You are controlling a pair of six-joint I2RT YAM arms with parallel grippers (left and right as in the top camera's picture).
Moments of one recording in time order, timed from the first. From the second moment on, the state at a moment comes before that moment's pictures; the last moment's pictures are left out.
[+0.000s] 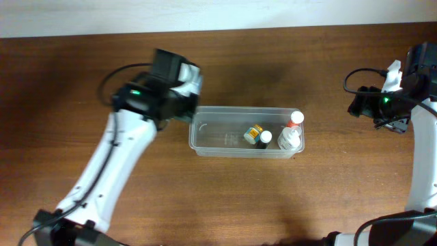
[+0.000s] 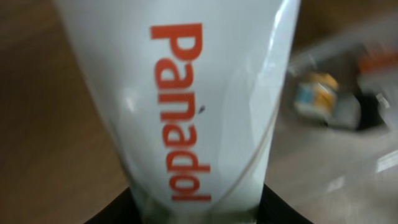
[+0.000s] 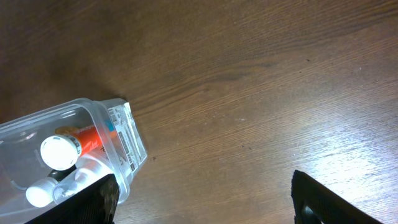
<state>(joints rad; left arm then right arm) -0.42 1.63 1.52 -0.95 0.03 0.04 -0.33 1.58 1.61 -1.33 -0.13 0.09</state>
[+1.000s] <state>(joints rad) -0.37 1.61 1.54 -0.86 -0.12 0.17 -0.18 1.58 1.61 -1.23 -0.14 0.00</state>
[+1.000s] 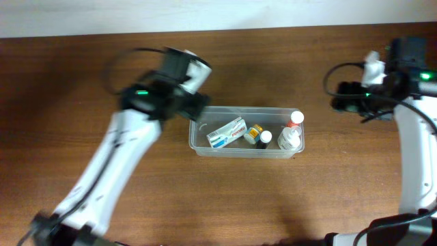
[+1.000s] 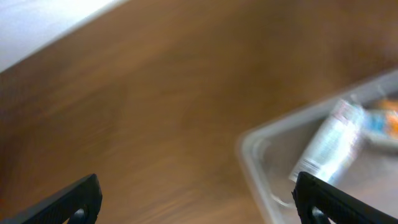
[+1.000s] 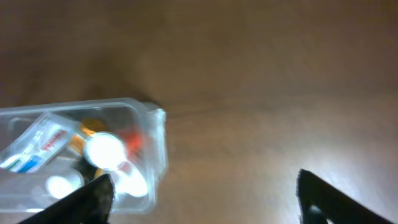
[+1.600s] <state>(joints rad) 0.01 1.49 1.54 -0.99 -0.10 -0.03 -0.02 1.53 1.60 -1.10 -0.15 -0.04</state>
